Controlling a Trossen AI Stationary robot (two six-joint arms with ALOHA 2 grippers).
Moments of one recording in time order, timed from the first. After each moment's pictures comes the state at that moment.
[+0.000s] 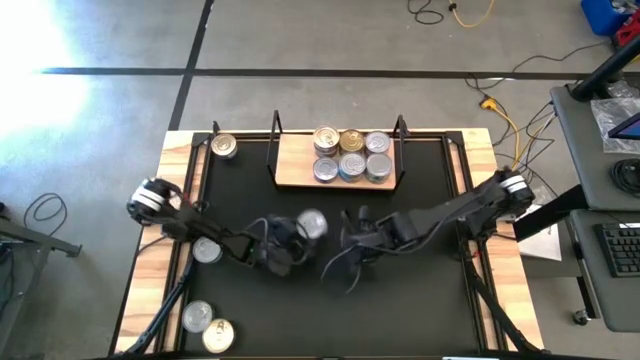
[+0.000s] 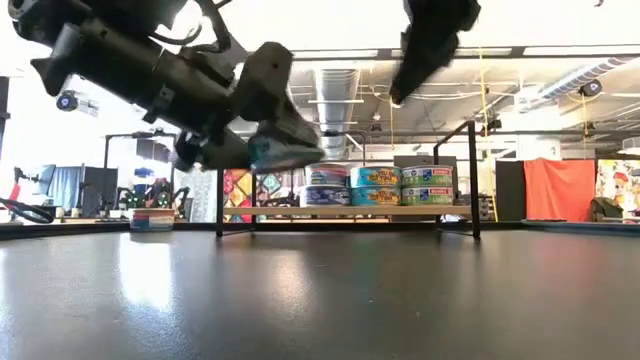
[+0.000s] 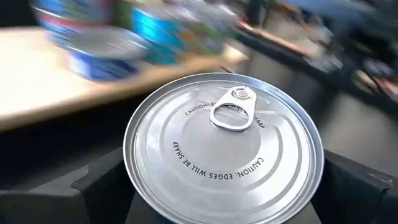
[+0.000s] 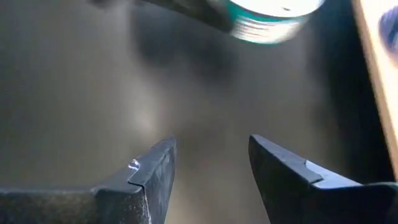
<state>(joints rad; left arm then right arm) -0.38 1.75 0.74 0.44 -0.99 -0.76 0.30 1.72 1.44 -0.87 0.26 0.43</state>
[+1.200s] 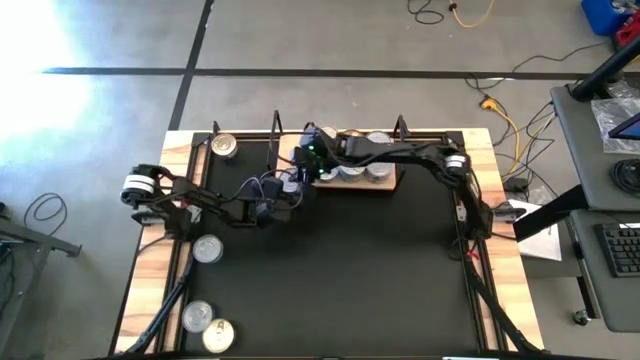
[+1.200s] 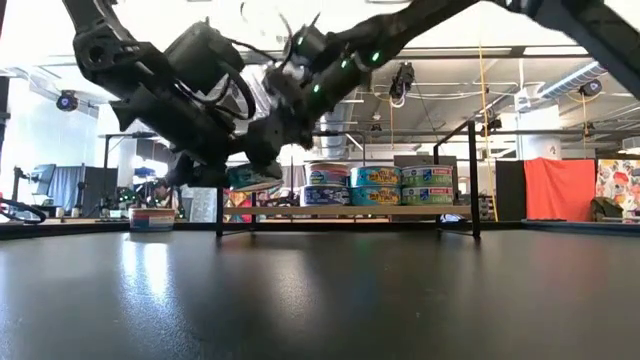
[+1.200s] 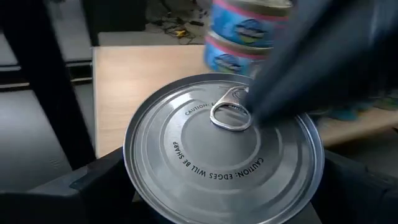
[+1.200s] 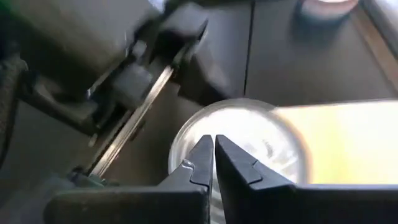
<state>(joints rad) 0.00 1.64 0.59 0.39 -0.95 -0.79 -0.32 2.14 1.77 -0.34 -0.33 -0.08</state>
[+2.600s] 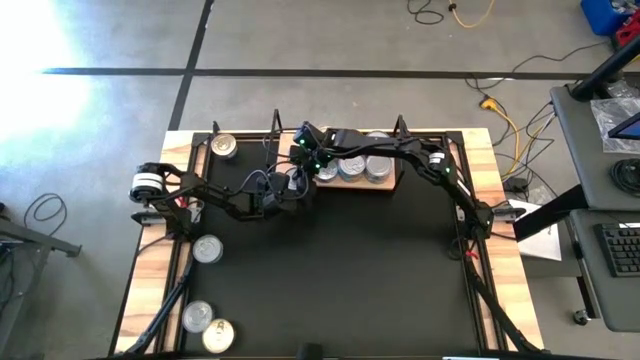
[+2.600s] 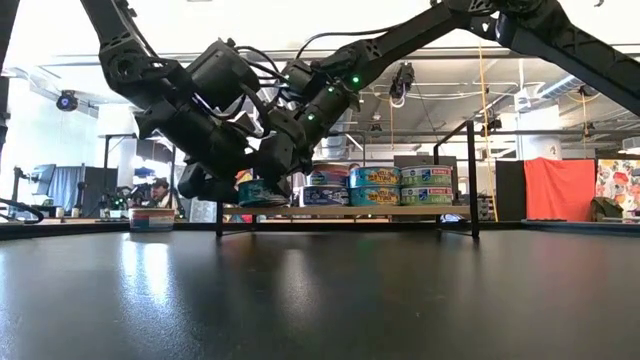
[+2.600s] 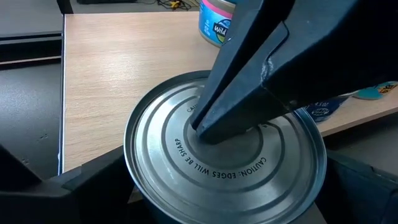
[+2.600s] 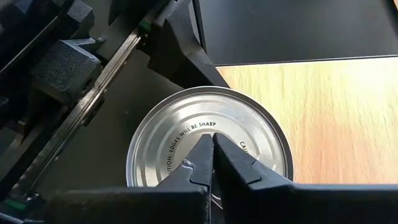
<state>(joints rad) 0.09 1.71 0.64 0.34 -0.78 -0.79 -0.40 2.34 1.97 -0.57 -0.31 -0.20</state>
